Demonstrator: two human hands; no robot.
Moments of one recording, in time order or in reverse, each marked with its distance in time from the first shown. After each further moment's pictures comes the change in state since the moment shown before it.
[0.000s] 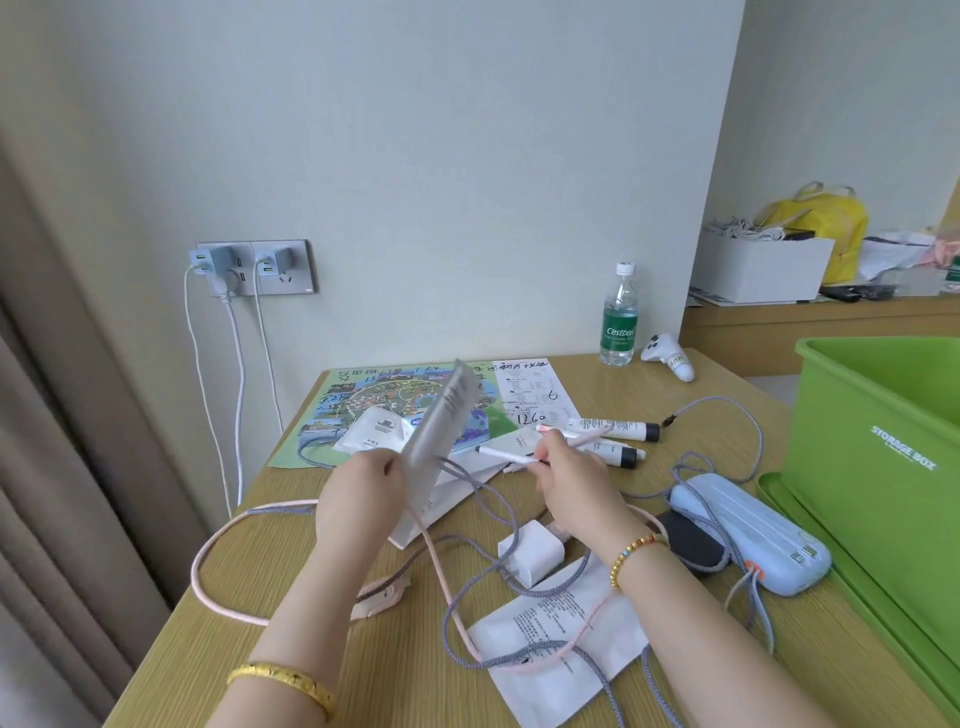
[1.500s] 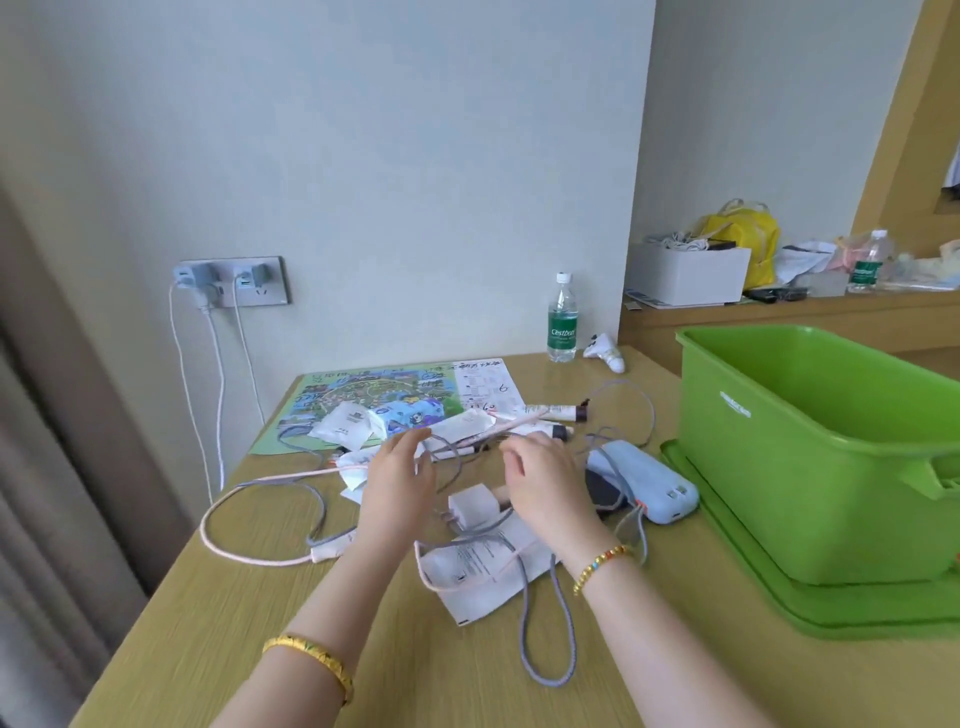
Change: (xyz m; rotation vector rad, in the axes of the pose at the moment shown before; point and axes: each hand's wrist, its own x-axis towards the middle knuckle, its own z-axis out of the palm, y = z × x) left_hand -0.077 0.063 0.001 -0.249 -0.059 0.160; right_hand -0.081 -0.023 -0.059 0.058 0.134 0.053
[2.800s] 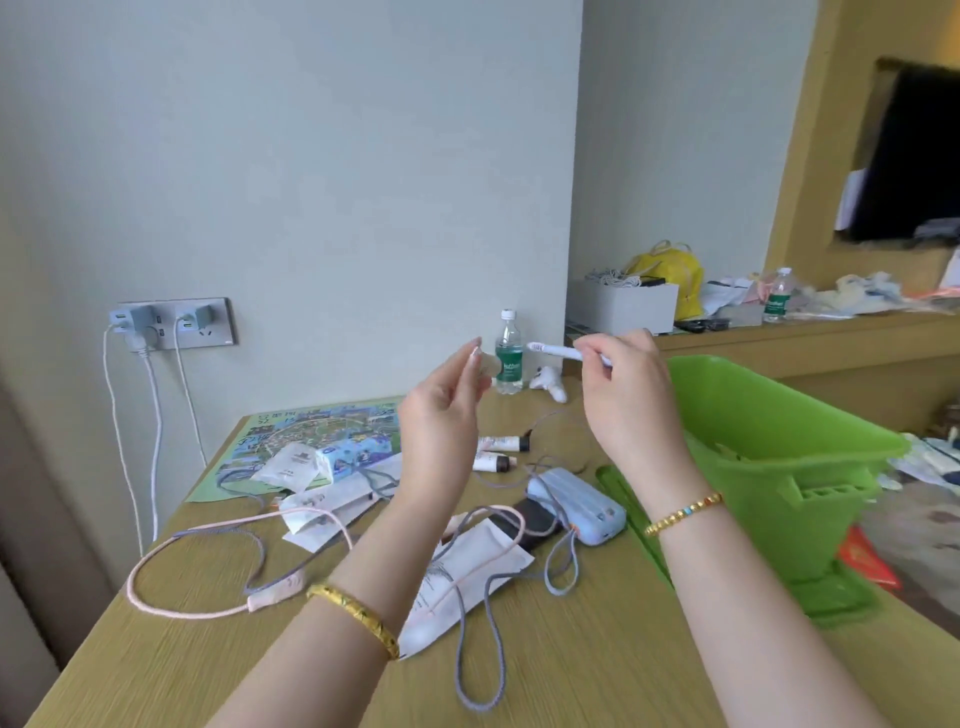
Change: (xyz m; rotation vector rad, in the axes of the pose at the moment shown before) left_hand 0.001 0.142 0.000 -0.808 0.104 0.207; right_hand 0.005 0.009 -0.162 0.069 0.551 0.027
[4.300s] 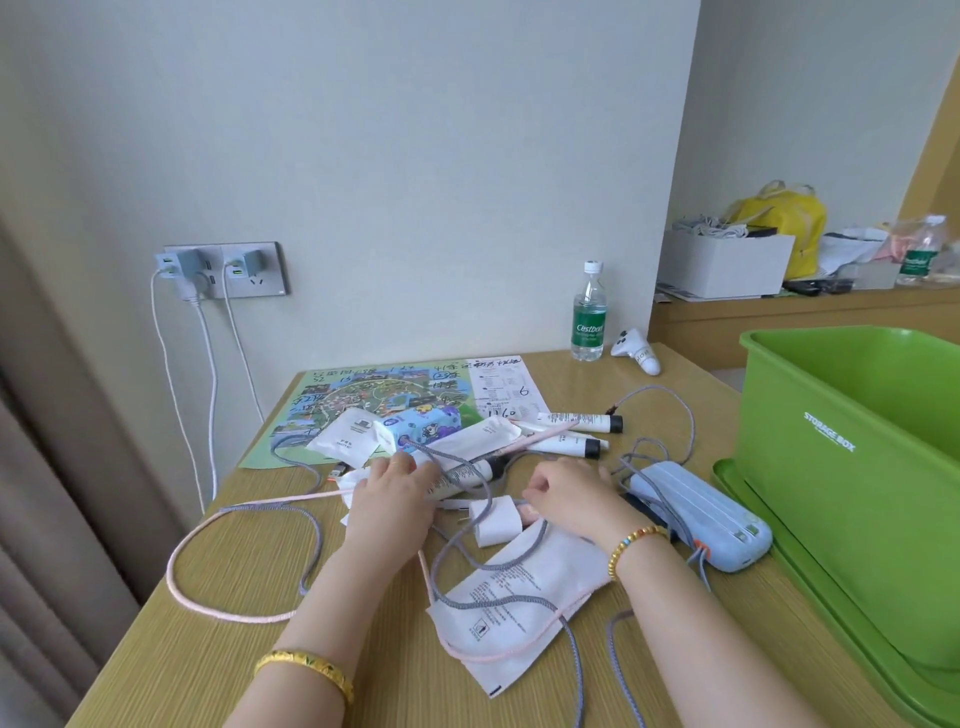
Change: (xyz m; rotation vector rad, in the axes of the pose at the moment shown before) left_hand 0.019 -0.158 -0.128 1.442 -0.470 -0.166; right_hand -0.055 0.046 0.200 -0.279 -0.999 0.158
